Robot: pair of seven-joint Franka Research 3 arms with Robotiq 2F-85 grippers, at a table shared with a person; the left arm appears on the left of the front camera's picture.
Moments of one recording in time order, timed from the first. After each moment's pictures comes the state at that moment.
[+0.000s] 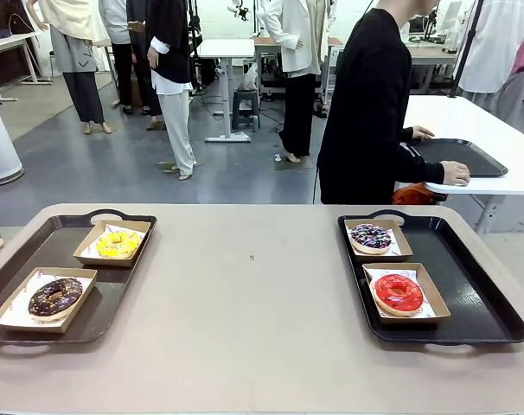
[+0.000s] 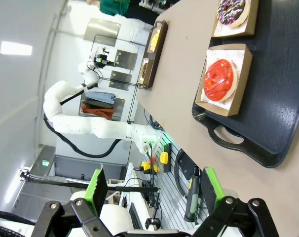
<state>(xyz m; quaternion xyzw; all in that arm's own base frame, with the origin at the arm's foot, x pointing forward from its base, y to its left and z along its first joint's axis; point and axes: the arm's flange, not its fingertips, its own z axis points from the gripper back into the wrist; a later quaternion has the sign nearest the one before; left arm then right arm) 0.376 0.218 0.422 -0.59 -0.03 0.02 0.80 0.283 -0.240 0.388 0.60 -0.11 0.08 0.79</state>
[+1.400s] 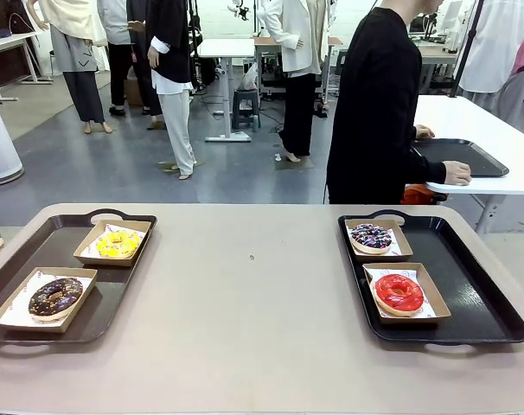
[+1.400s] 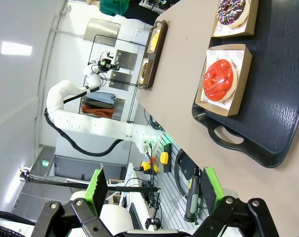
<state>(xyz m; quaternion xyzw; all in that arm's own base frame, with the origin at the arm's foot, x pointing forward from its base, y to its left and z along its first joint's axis) 0.356 0.257 0.395 -0.60 -0.04 0.06 0.79 0.283 -0.240 0.388 0.60 -0.11 0.08 0.79</state>
